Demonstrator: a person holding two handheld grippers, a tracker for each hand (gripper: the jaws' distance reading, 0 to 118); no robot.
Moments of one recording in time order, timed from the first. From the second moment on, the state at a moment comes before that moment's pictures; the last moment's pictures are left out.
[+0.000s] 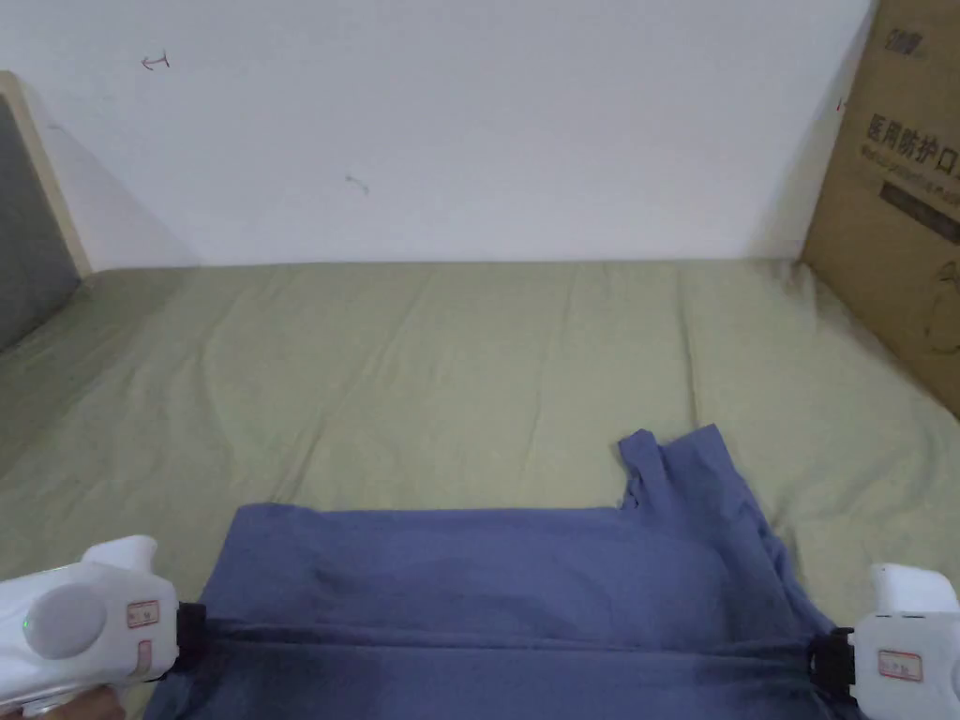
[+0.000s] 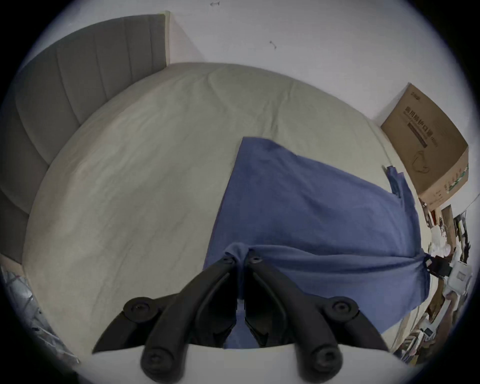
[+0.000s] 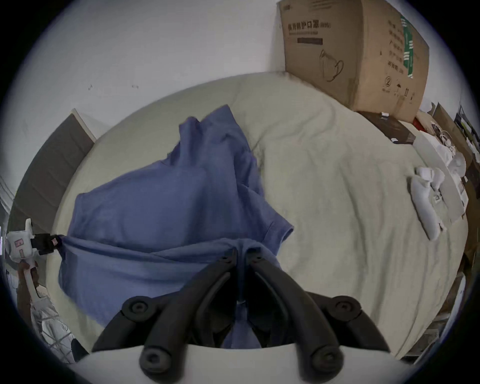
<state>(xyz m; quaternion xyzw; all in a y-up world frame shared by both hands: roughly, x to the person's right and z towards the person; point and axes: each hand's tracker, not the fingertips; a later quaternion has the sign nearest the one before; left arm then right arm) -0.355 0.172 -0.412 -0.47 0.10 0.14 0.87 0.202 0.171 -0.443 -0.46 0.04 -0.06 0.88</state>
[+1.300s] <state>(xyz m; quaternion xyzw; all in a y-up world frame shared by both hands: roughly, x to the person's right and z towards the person) -0.345 0.156 -0.292 -0.48 0.11 0.12 0.86 0.208 0.214 -0.291 -0.29 0.05 -0.04 0.96</state>
